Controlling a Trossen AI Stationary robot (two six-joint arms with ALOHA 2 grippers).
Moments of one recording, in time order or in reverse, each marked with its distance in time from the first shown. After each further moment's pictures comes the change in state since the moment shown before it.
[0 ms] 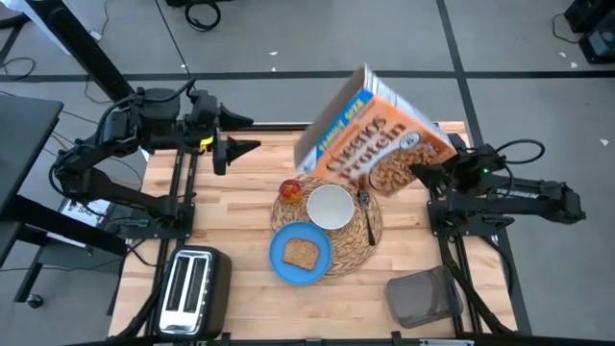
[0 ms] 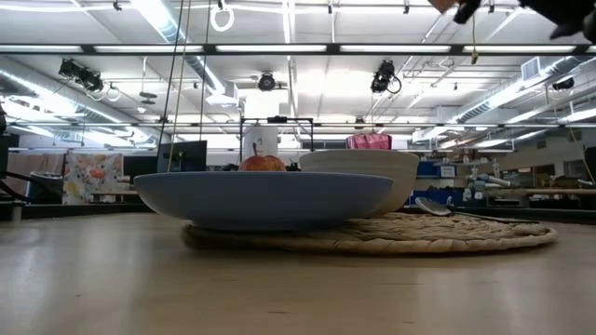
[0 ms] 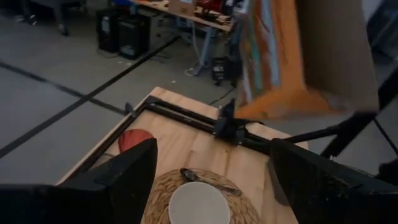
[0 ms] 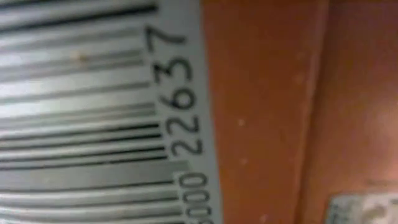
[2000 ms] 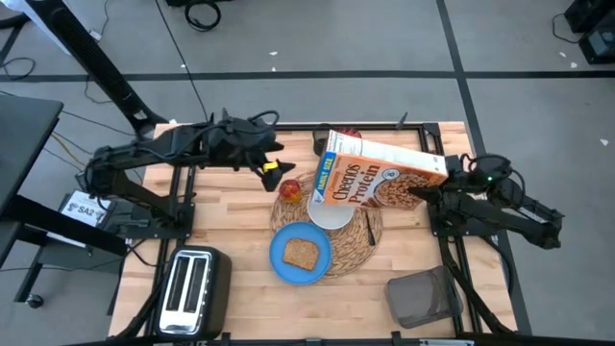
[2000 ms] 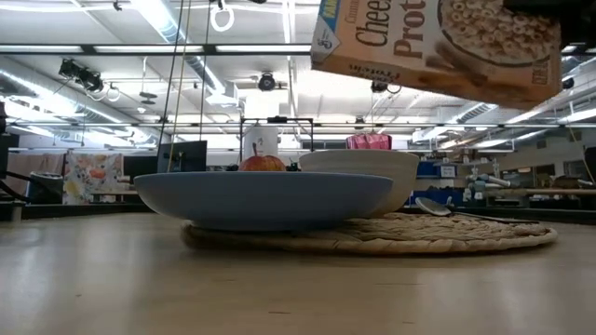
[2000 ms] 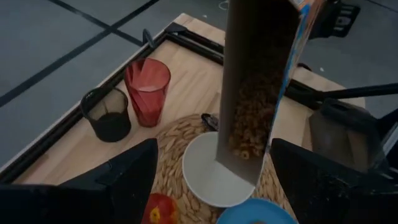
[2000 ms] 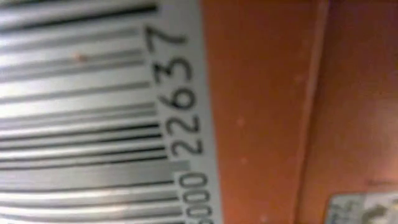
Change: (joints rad) left arm -0.060 0.203 -0.107 -0.001 -0.118 -0.112; right arm -0.093 -0.526 0.008 -1.126 -0.018 -0.266
